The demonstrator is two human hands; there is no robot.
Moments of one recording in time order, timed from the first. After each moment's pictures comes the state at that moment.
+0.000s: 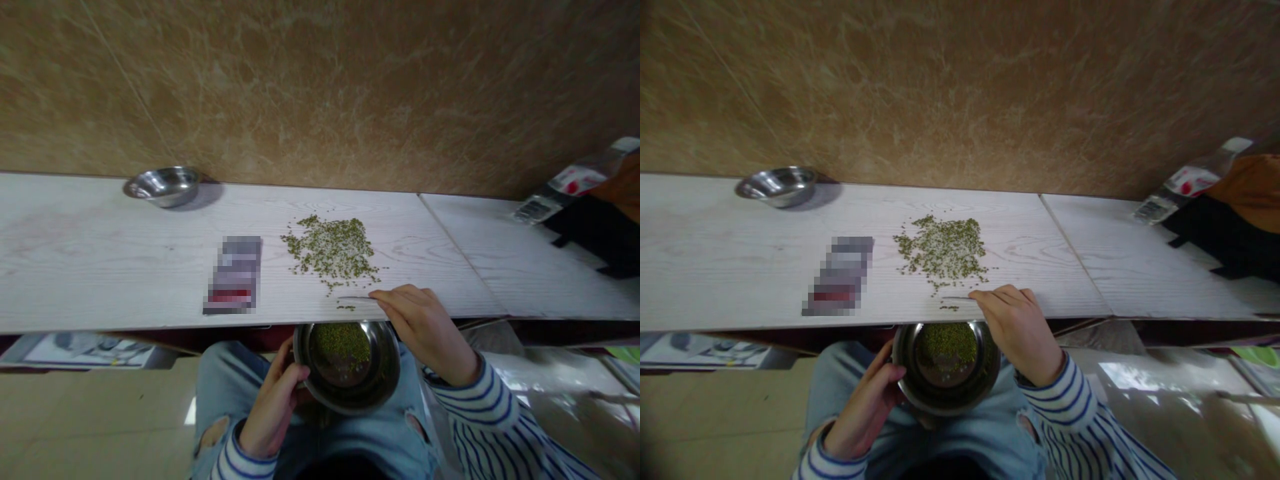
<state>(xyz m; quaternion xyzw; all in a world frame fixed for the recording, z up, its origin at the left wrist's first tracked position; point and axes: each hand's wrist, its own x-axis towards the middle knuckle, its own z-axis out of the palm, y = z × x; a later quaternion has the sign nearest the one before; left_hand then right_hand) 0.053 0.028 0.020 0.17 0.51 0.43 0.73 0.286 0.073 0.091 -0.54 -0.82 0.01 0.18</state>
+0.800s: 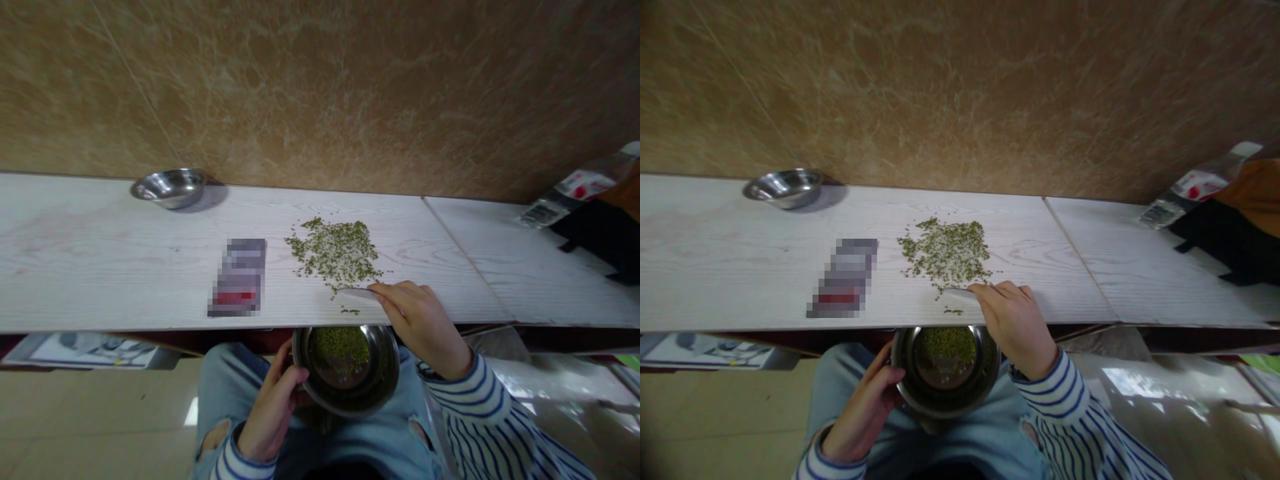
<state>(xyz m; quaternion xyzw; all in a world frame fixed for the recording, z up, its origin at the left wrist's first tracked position) 0.048 0.031 0.023 0.17 0.51 0.44 0.72 0.278 0.090 0.087 -0.58 -0.80 -0.01 0.17</state>
